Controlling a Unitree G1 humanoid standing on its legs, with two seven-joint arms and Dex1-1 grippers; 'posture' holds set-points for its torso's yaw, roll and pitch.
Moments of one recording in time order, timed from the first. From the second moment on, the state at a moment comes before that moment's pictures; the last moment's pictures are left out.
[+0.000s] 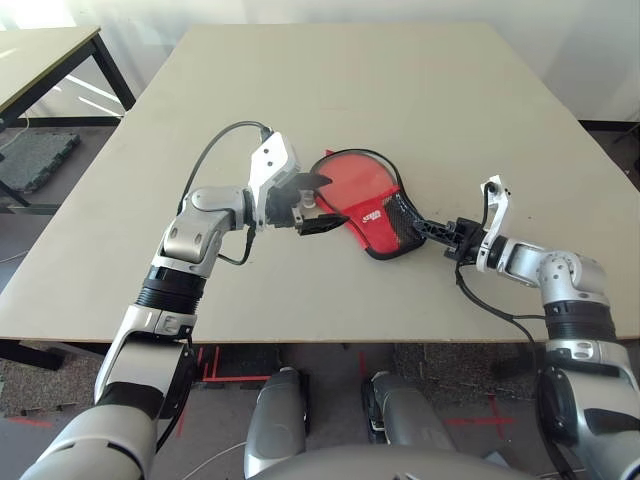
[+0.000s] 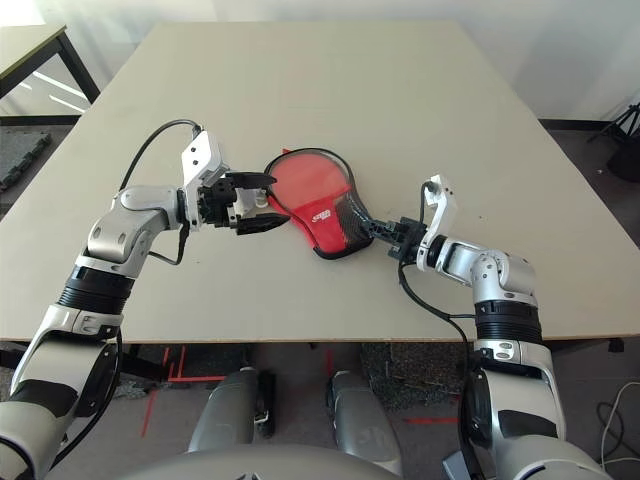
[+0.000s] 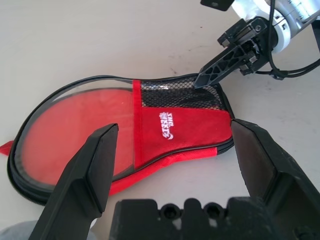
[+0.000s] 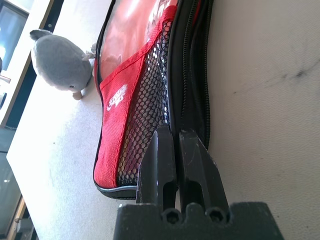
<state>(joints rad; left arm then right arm) -0.65 0.44 -0.14 0.21 -0.25 0.35 -1.09 -0.45 -0.39 -0.26 0.30 0.63 1.01 0.65</state>
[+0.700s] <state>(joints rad) -0.65 0.44 -0.14 0.22 -0.25 0.35 -1.10 -0.16 -0.53 -0.40 -0.01 0.83 1.26 0.62</state>
